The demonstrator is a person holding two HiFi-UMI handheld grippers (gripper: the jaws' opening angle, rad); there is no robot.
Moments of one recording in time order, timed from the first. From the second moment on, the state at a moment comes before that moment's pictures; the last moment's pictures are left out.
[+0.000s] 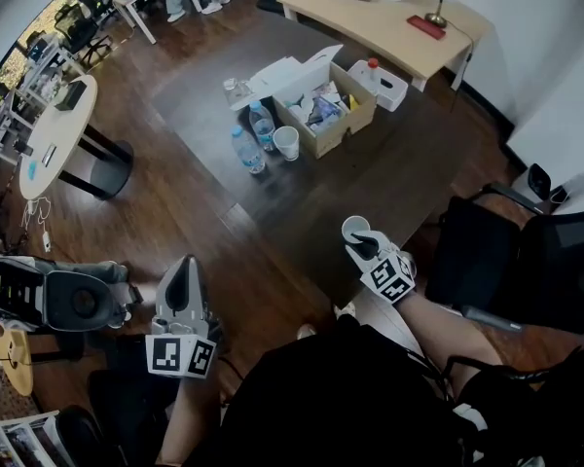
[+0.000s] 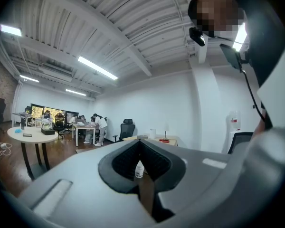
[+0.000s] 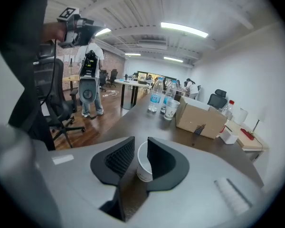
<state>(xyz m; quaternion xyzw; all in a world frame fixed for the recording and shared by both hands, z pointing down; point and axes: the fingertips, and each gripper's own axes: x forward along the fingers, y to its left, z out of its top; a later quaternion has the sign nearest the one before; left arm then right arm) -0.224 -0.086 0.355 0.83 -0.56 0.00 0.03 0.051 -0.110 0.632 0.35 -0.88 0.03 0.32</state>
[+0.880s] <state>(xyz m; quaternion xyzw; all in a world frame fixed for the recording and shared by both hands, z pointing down) -0.108 -0.121 0.427 0.90 -0.43 0.05 0.03 0.103 -0.080 0.590 0.50 -0.83 0.20 0.13</state>
